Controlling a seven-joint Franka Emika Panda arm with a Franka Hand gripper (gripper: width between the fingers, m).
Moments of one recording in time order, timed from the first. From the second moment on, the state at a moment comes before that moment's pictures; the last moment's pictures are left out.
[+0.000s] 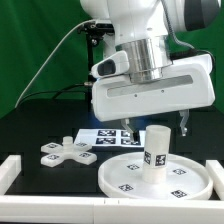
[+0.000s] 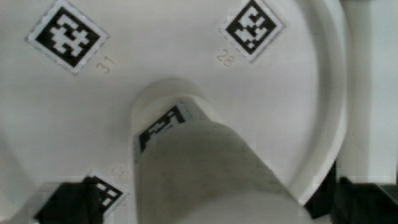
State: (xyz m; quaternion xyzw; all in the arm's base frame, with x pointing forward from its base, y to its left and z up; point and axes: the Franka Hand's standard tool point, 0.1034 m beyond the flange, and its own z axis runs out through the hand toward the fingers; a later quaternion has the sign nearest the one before) arm 0.546 0.041 0.079 -0.99 0.08 -0.05 0.11
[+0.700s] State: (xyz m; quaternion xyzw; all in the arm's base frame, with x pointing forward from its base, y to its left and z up) arm 0.547 0.037 0.070 -0.96 -0.28 -0.06 0.04
